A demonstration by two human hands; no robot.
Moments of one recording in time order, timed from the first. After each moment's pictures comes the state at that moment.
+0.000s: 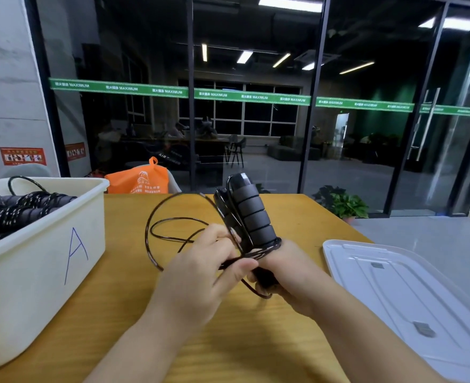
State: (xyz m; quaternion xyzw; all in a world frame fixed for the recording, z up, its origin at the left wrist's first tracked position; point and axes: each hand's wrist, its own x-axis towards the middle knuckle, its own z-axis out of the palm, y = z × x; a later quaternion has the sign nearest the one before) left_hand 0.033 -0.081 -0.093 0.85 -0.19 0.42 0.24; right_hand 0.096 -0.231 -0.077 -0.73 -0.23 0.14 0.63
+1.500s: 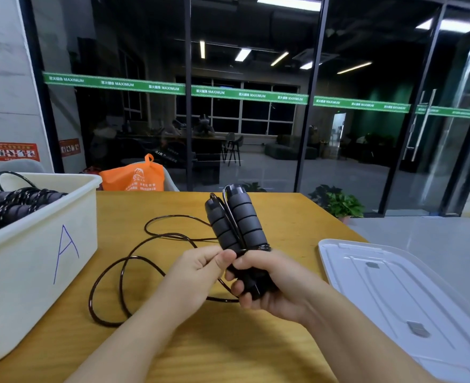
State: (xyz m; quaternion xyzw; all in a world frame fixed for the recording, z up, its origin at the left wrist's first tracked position) left_hand 0.057 -0.076 -0.110 0.82 -0.11 0.20 0.53; right_hand 0.092 -0.230 -0.083 -0.59 -0.16 0.33 0.72
